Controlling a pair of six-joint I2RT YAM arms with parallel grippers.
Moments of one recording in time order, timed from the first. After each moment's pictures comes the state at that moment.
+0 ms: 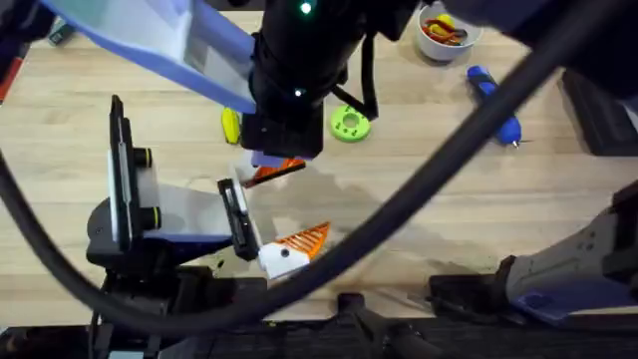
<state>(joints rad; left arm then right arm) -0.03 0.00 0.01 -0.13 1.19 0.05 1.04 1.84 2.08 -1.45 -0.09 -0.48</state>
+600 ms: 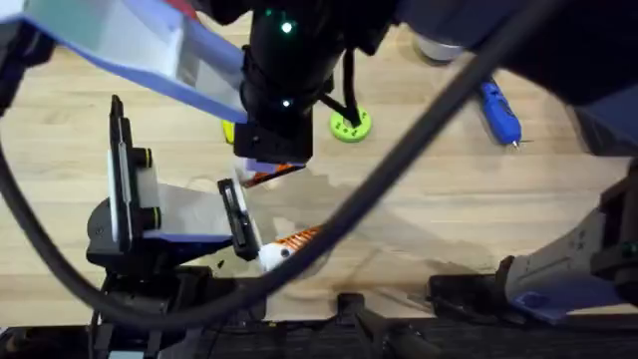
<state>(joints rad) -0.03 0.00 0.01 -0.13 1.19 0.05 1.05 1.87 2.06 -1.43 -0.09 -0.49</state>
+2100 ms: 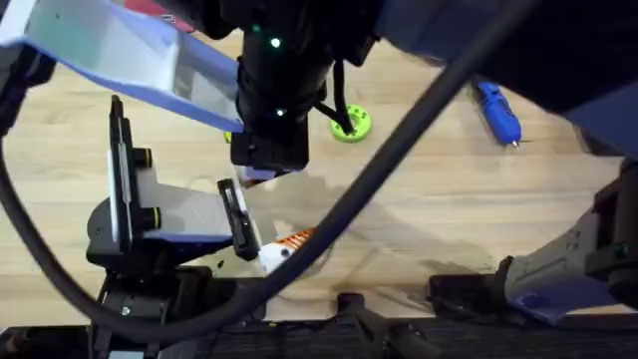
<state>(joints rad) -0.03 0.00 0.01 -0.13 1.19 0.06 1.06 1.88 2.06 -1.43 -0.09 -0.49</state>
